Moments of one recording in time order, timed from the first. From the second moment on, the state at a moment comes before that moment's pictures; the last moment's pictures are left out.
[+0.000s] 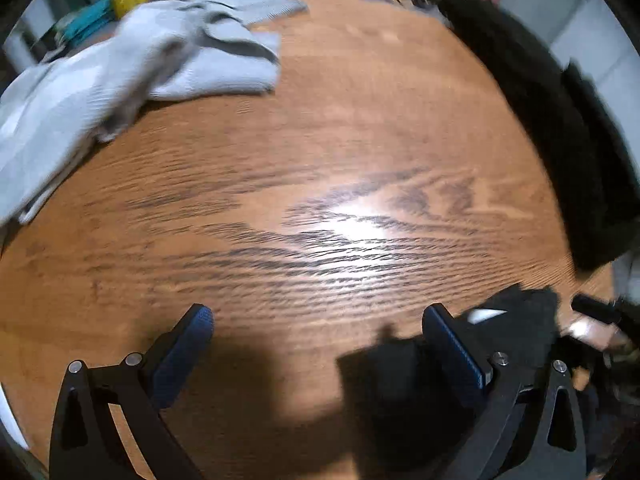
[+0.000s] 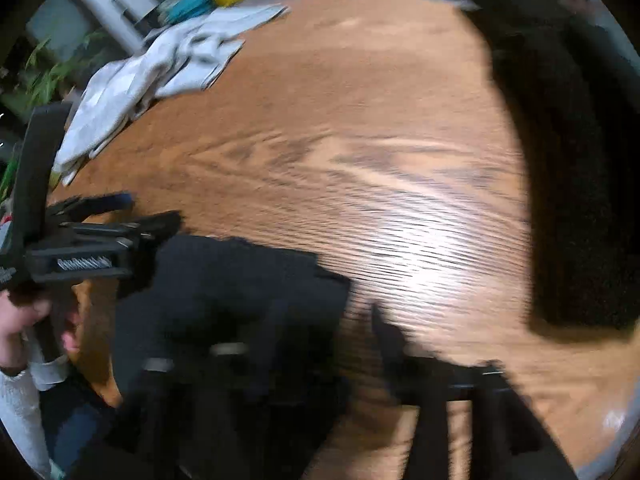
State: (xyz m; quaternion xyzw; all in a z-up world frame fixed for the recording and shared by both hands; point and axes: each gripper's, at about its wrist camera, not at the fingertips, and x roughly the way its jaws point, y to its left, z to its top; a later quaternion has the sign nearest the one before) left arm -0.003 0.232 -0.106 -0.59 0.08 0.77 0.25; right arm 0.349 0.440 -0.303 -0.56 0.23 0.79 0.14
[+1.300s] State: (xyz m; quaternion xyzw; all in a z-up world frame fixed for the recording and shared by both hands) left arm 0.020 0.138 -0.055 -0.56 -0.03 0.76 0.32; right arm 0.326 0.320 -0.239 -0.51 -0.31 0.76 0.26
